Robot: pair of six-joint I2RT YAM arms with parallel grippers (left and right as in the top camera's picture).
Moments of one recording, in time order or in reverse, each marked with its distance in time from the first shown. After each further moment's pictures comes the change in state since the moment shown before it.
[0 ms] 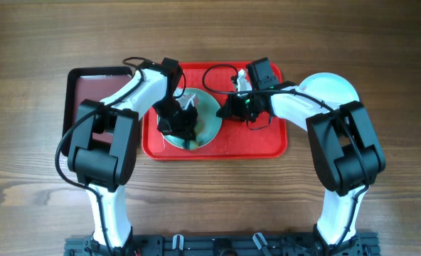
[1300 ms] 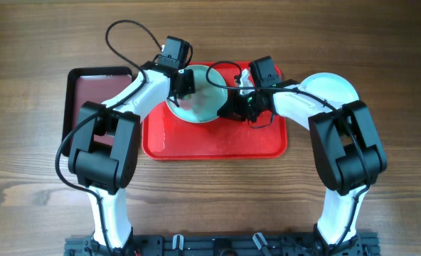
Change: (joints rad) left arm -0.024 -0.016 -0.002 0.651 -0.484 -0.290; right arm -0.013 0.002 0.011 -0.034 -0.031 0.066
